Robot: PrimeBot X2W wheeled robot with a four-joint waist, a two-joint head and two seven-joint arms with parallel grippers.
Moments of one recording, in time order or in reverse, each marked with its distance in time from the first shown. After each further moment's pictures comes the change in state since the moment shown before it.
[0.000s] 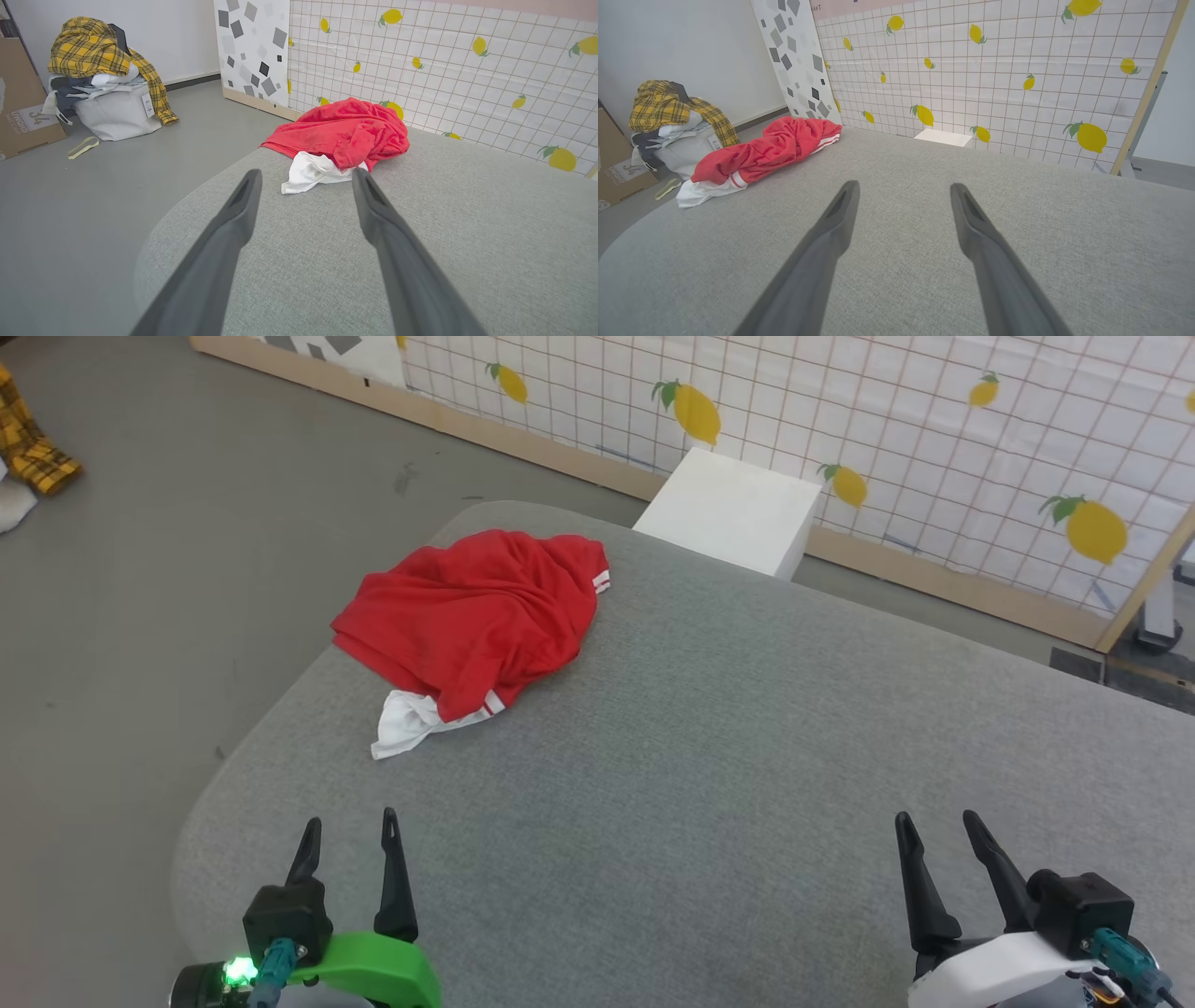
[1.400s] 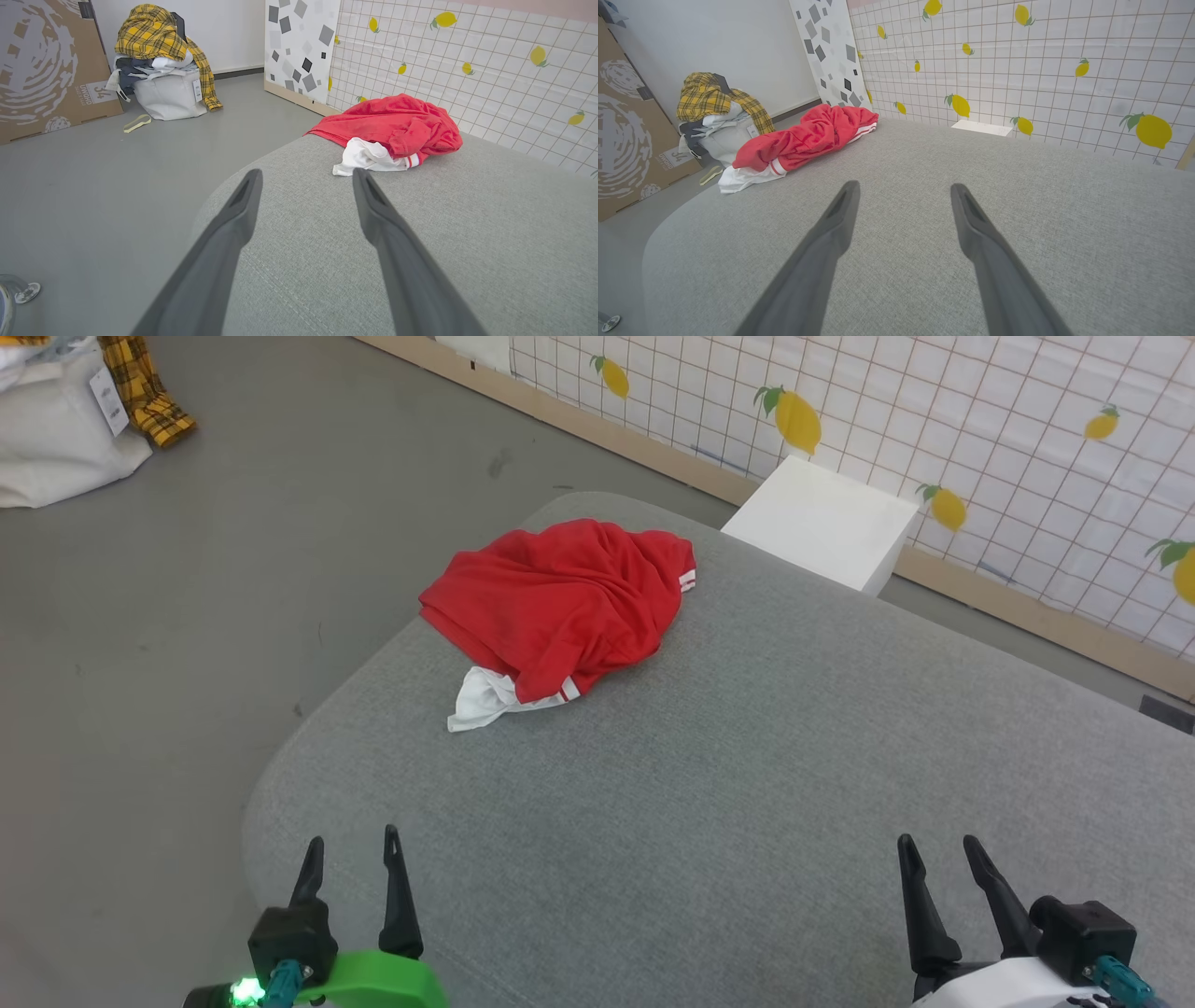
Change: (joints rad) left arm 0.016 0.027 -0.060 0.026 -0.070 0.064 -0.059; right arm 0.019 0.002 0.004 0.055 0.044 0.000 -0.061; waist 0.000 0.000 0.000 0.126
